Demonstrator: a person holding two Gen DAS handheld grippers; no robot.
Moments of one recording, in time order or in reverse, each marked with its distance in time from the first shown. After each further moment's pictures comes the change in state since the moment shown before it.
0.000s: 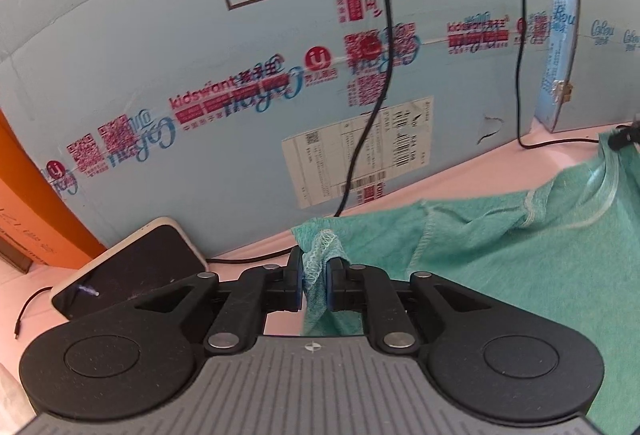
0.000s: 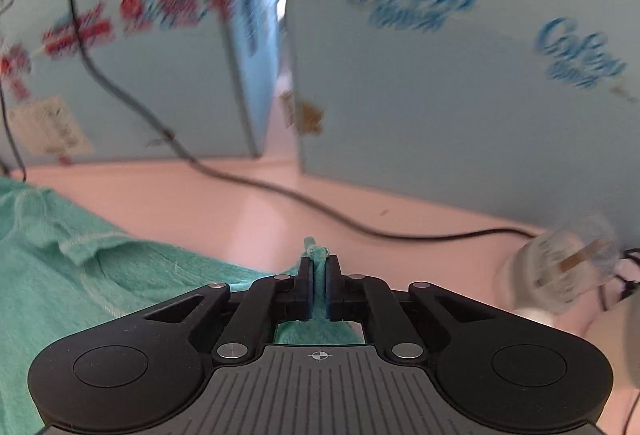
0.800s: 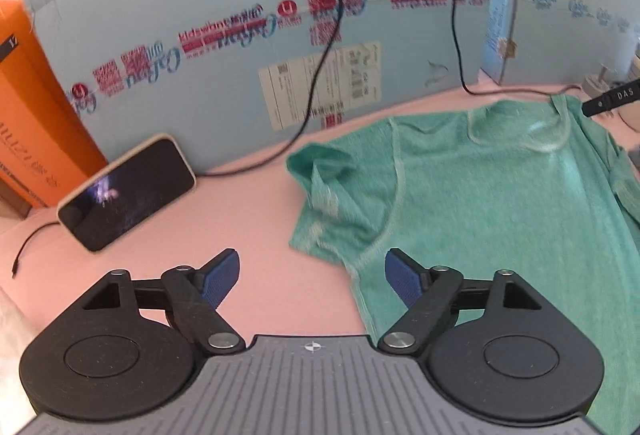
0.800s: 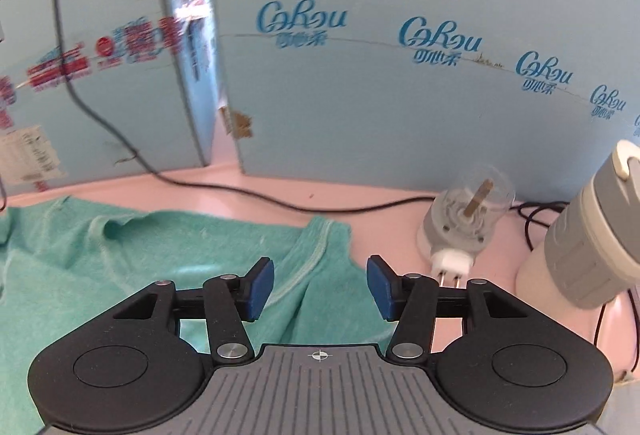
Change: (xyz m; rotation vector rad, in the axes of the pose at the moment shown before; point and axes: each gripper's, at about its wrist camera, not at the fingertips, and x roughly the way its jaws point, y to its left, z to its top) left arm -0.062 -0.013 -0.069 -0.004 0.083 -0.063; right arm -0.041 -0.006 -0.044 0.091 -0.055 -0.104
